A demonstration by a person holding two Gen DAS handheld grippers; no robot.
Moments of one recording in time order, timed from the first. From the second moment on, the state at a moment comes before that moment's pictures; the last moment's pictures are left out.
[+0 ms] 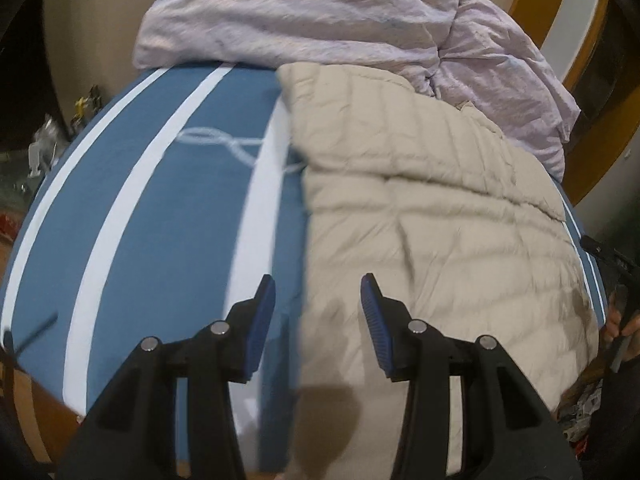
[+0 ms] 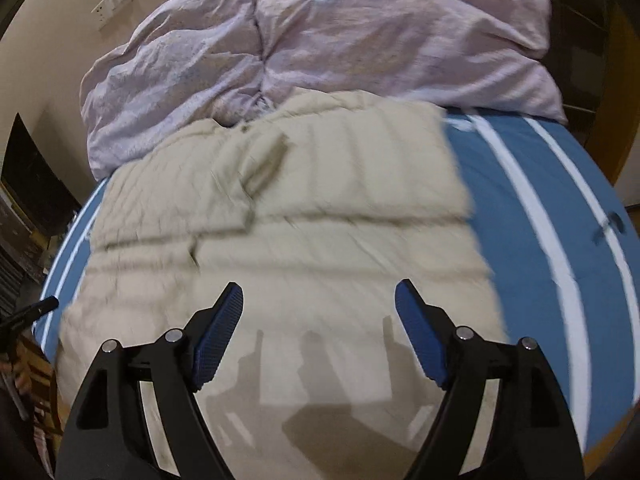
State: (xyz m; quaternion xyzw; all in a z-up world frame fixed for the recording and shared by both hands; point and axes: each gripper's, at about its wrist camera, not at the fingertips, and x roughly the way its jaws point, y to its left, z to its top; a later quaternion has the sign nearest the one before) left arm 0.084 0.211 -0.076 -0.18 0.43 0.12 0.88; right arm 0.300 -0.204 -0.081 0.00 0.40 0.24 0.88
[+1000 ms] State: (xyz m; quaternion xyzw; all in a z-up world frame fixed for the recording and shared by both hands) left arm 0.004 0.172 -0.118 -0.25 0.39 0.06 0.88; right arm 0.203 -0.332 -0.153 0.12 0.38 0.27 0.88
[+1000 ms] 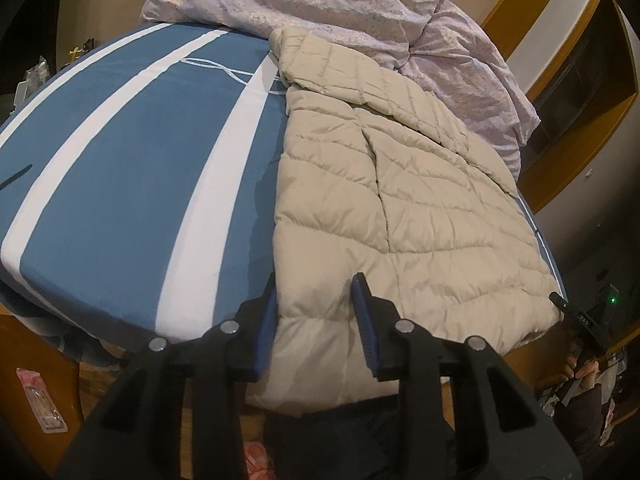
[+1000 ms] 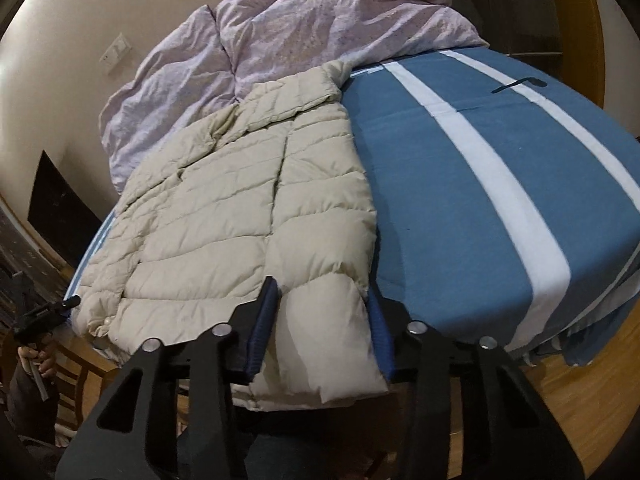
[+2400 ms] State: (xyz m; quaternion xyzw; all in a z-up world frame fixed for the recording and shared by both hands) left arm 0.148 0.216 0.010 -0.23 0.28 0.10 0.93; right arm 0.353 -0.267 -0.020 0.12 0.27 0.21 0.93
